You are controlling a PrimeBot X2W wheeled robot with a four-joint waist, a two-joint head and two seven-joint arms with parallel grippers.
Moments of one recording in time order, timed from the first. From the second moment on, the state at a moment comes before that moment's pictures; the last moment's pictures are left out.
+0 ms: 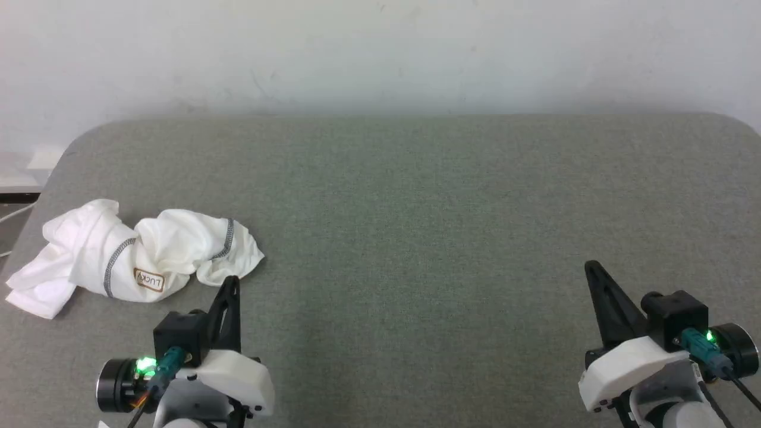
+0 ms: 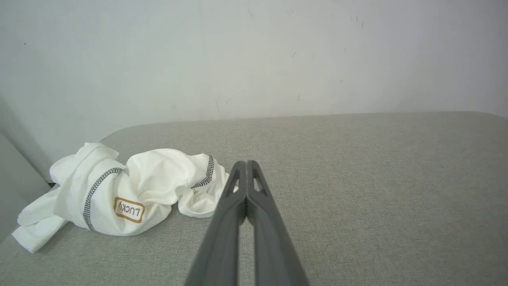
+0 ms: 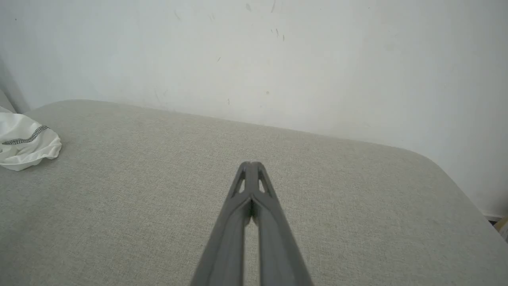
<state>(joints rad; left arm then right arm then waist) 0.01 0.05 0.00 0.00 -0.01 -0.01 0.00 0.01 -0.05 0.00 0.00 0.01 0.13 0.00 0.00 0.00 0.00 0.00</state>
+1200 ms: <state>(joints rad) 0.01 0.05 -0.02 0.00 -0.06 -0.01 -0.04 0.02 -0.05 -0.02 -0.02 0.07 0.13 -0.05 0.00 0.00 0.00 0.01</state>
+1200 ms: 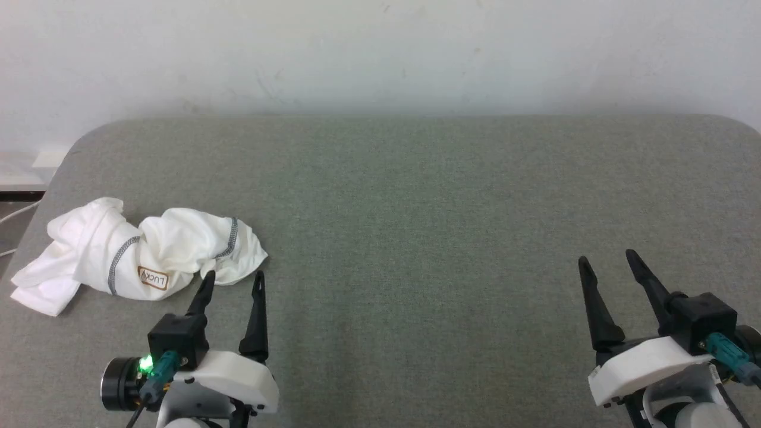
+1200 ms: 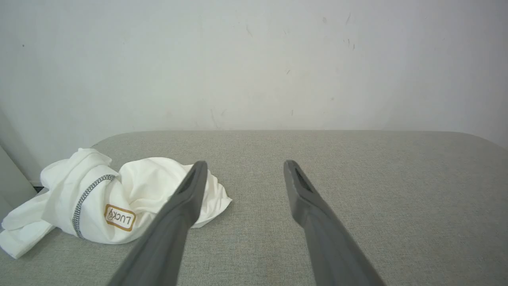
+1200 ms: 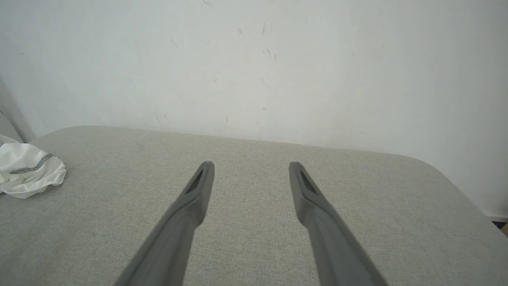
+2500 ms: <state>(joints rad) 0.01 0.05 -0.01 0.00 -0.17 0.00 -0.13 0.05 -0.05 0.00 -0.04 0.04 0.13 -0.13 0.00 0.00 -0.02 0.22</state>
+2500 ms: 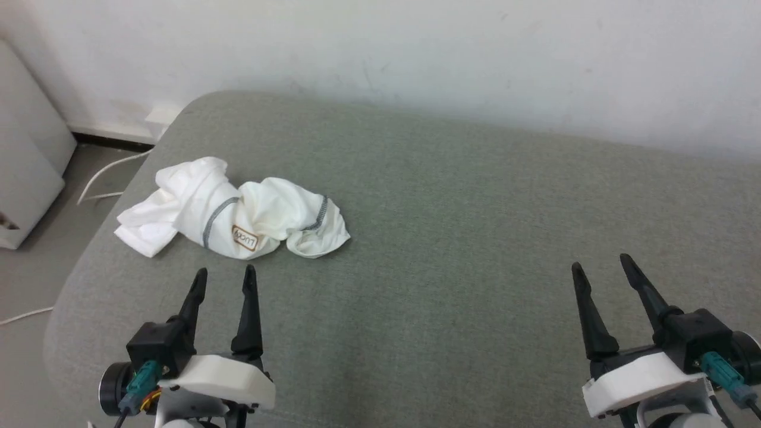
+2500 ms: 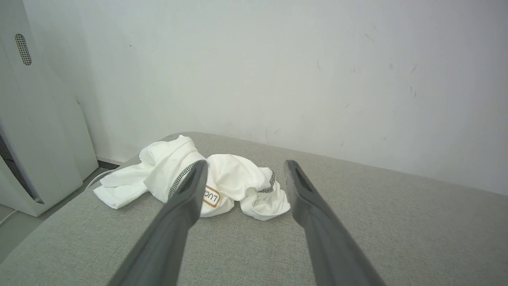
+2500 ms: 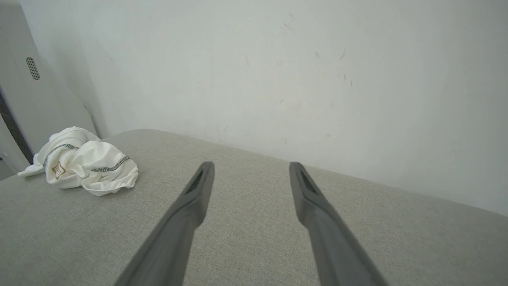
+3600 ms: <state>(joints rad) -0.16 0.05 -0.05 0.06 -0.27 0.00 -0.19 0.02 -0.05 0.03 -0.05 0.05 0.13 -0.18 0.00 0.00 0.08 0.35</state>
